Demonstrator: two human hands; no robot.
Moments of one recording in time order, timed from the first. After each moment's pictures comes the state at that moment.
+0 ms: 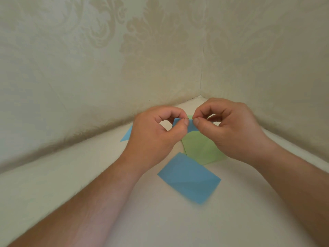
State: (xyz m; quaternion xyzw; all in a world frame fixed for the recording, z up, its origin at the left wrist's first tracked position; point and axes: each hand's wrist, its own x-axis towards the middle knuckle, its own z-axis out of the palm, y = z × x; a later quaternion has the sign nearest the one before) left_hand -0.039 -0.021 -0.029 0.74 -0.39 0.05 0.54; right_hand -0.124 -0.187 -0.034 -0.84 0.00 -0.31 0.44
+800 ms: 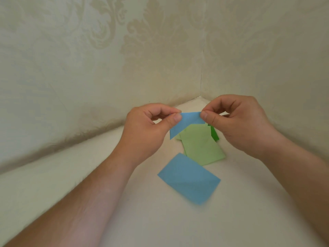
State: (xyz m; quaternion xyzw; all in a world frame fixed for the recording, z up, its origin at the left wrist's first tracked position) left_hand -0.017 -0.018 -0.032 0.73 -0.35 0.01 0.59; right_hand -0.125 -0.204 -0.029 -0.80 0.08 -0.29 0.52
